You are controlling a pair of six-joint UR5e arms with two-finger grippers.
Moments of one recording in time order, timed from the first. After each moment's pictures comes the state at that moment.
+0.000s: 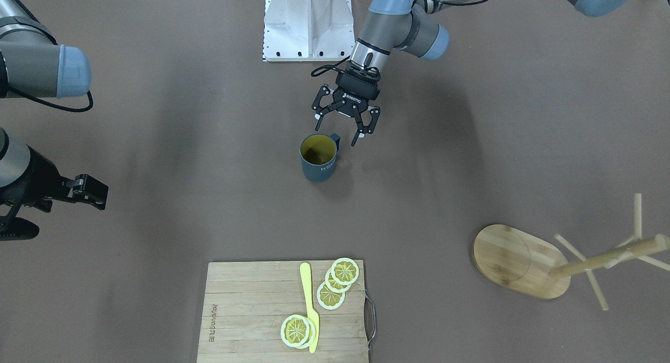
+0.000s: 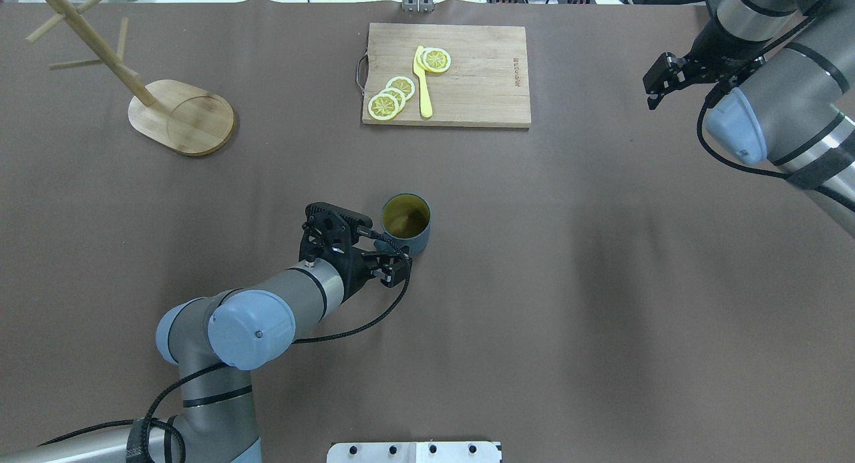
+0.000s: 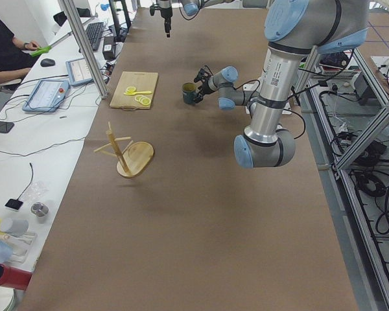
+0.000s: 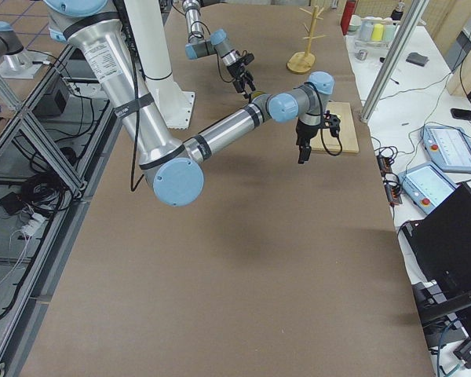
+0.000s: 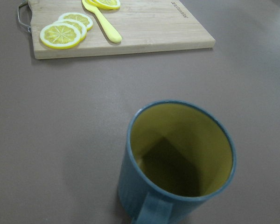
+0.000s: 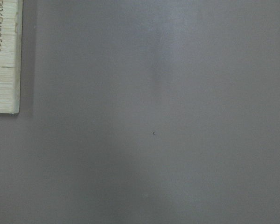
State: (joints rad) left arm -0.29 -2.05 -1.67 -2.32 -1.24 -1.01; right arm 1.09 -1.08 1.62 -1.72 2.23 0.59
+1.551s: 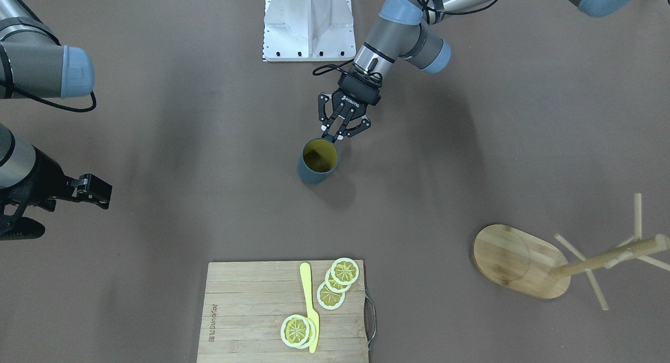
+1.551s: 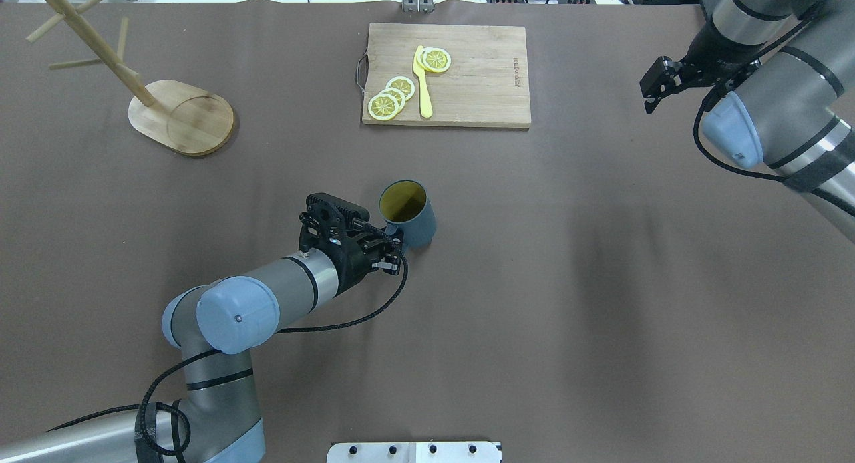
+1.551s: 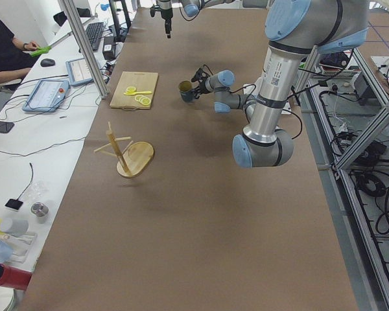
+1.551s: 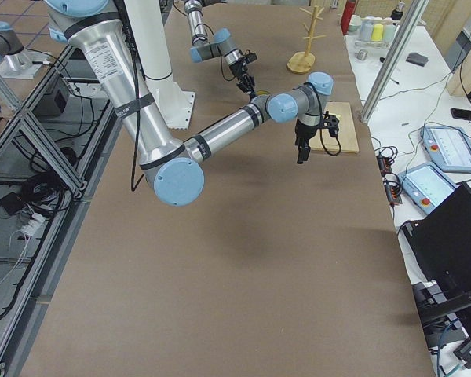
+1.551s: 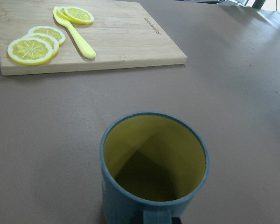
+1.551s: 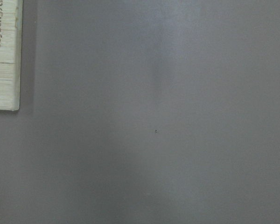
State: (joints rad) left arm -0.32 -2.06 -1.61 -2.49 -1.31 -0.97; right arm 1.08 -1.08 1.62 -1.72 2.23 0.60
